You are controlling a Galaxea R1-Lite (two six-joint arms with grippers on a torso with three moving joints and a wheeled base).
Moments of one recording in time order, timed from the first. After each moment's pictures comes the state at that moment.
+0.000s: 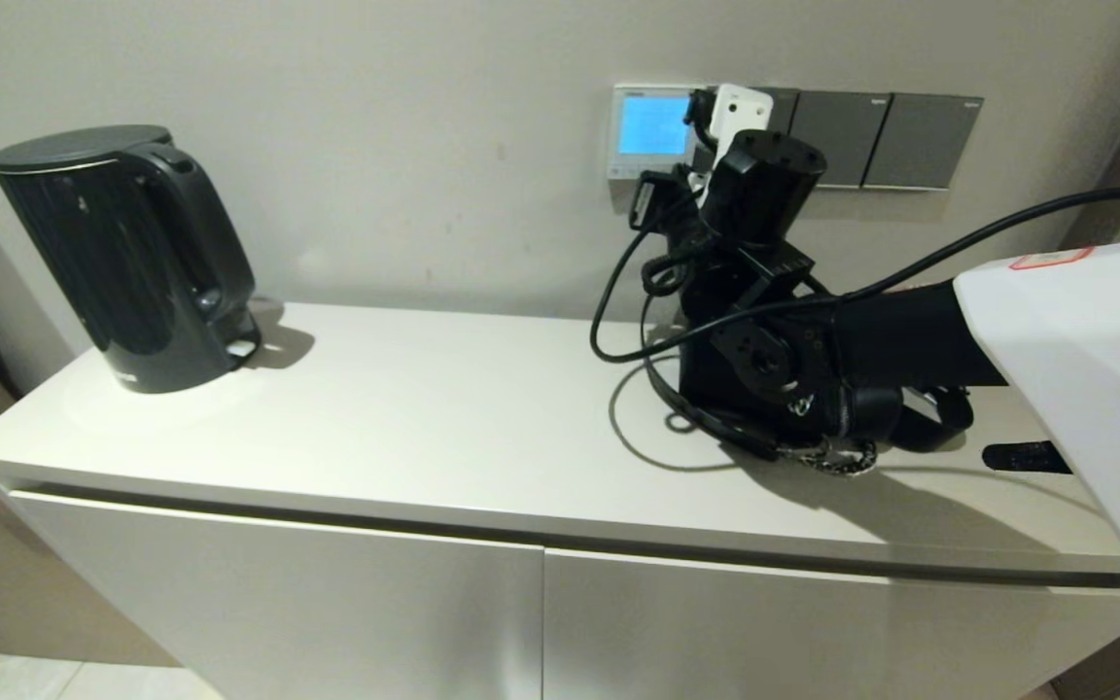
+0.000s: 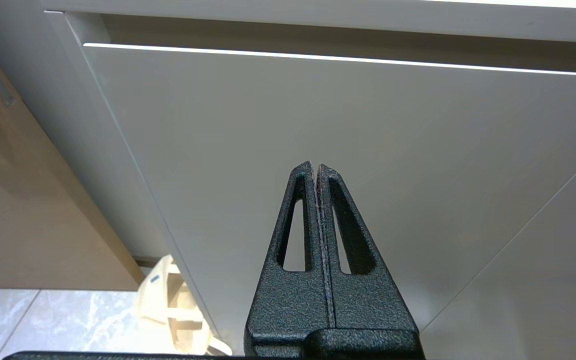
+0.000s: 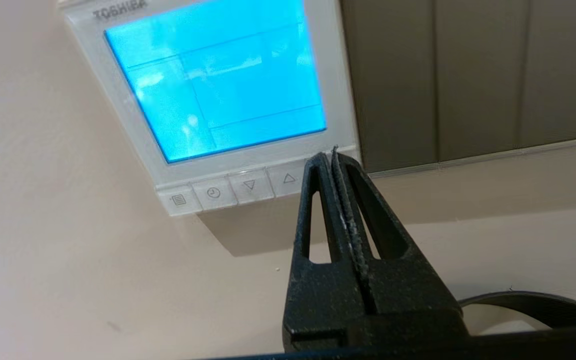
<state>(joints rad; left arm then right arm) -0.01 0.00 -0.03 0.08 0.00 0.01 0.54 2.16 -1.71 -0.90 -0.59 -0.05</state>
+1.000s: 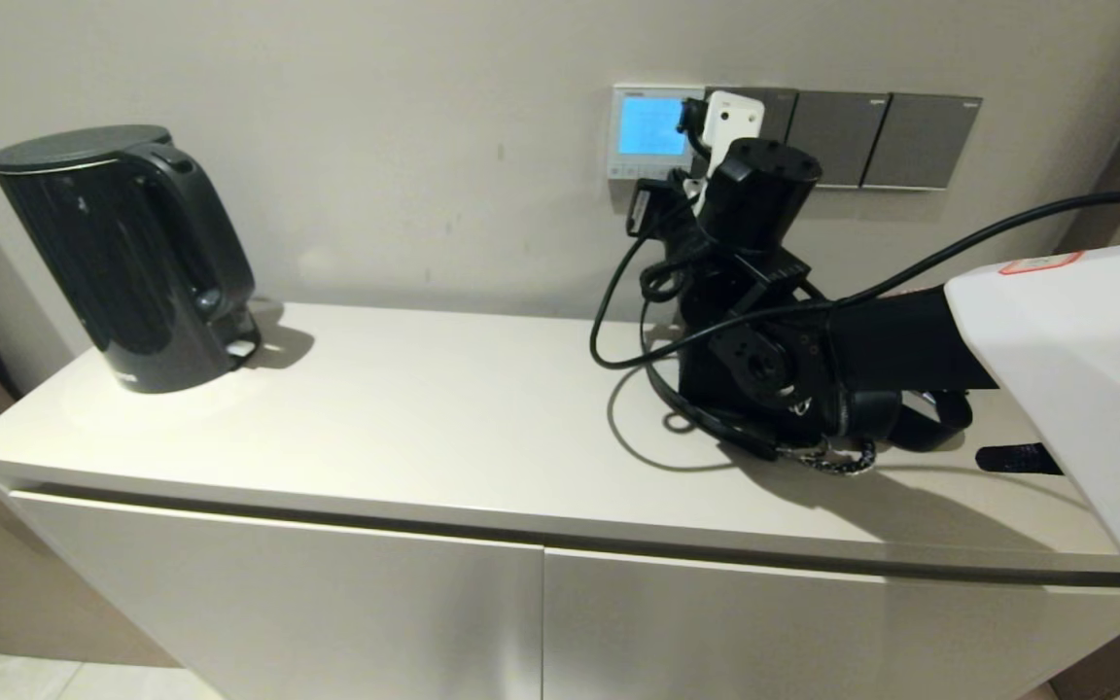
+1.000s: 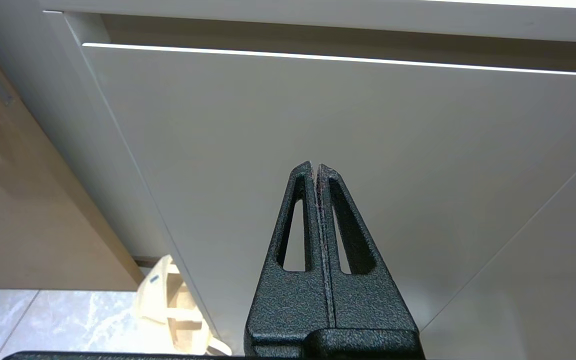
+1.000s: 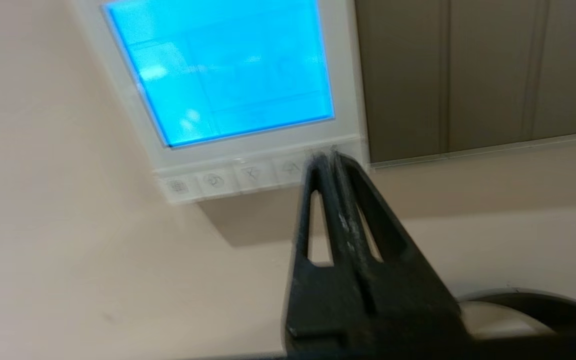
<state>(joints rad) -0.01 0.00 -0.03 0.08 0.00 0.01 0.53 2.18 -1.71 -0.90 -0.56 -0.06</state>
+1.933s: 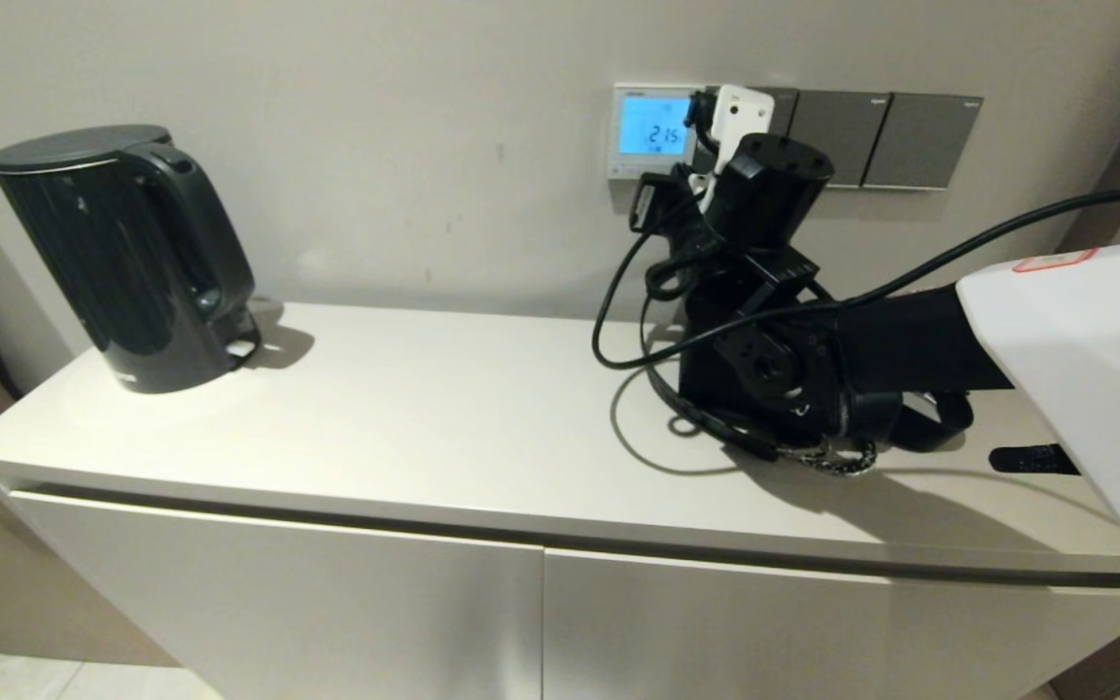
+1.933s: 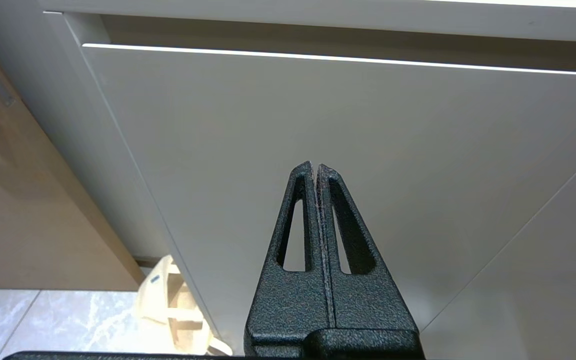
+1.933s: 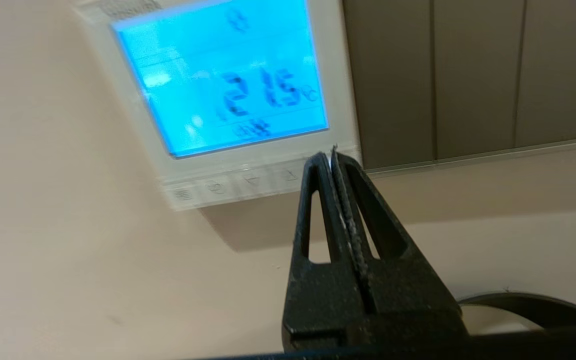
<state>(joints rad) -0.01 0.00 -0.03 0.08 0.00 0.01 0.55 2.16 -1.68 -0.94 -0.56 -0.06</state>
